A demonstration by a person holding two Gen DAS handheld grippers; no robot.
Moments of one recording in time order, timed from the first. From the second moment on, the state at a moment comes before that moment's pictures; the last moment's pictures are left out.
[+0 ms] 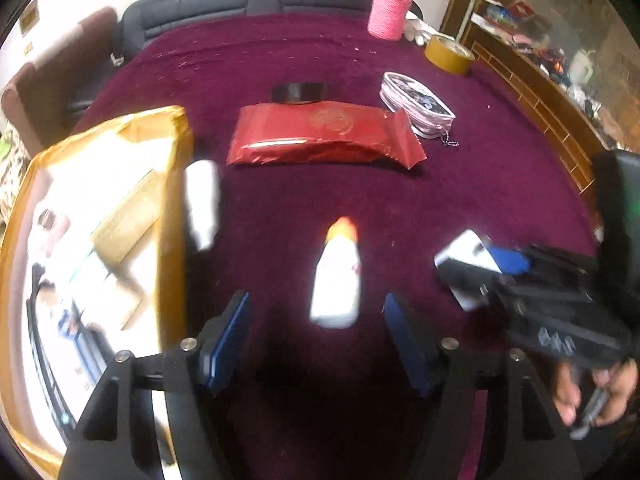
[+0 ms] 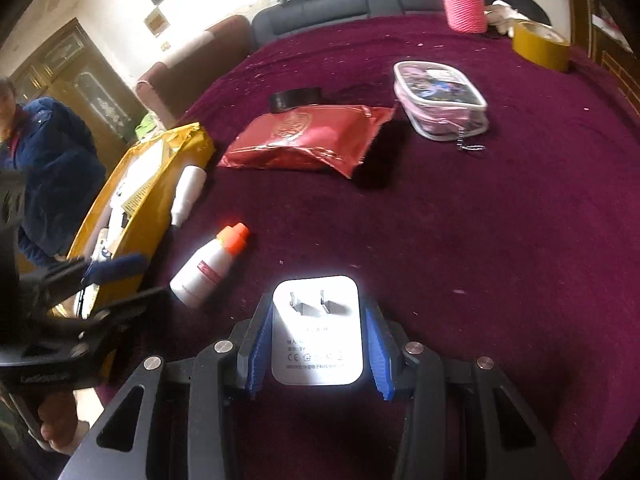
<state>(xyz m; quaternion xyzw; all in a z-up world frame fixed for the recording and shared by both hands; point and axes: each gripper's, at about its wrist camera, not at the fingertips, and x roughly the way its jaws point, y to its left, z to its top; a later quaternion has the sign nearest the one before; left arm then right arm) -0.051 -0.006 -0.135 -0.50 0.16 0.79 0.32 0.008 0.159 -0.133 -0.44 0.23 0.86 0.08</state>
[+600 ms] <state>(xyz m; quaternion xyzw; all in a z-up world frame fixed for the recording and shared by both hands) -0.022 -0.062 -0.127 -0.51 0.07 0.80 0.30 0.037 0.111 -0.115 -0.43 0.26 0.87 0.02</state>
